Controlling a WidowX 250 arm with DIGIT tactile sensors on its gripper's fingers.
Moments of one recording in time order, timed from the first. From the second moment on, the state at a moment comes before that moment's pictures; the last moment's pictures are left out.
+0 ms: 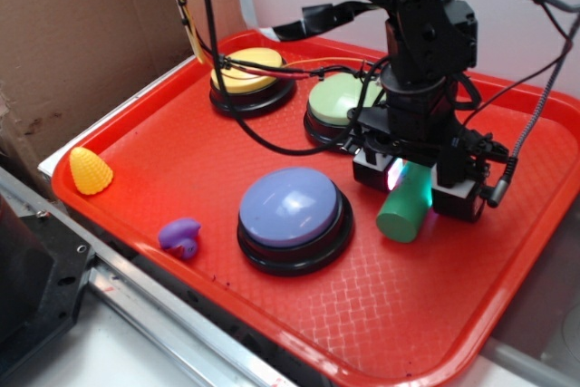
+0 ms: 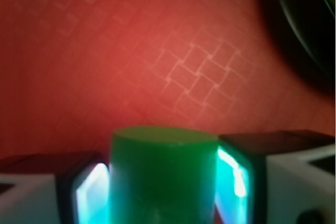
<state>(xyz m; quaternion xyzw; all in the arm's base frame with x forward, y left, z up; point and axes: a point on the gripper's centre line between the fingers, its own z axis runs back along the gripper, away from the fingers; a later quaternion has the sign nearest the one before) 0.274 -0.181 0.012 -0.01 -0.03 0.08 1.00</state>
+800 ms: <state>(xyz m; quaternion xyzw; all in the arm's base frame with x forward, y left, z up) 0.261 -0.077 0.168 -0.07 -0.03 0.02 1.00</state>
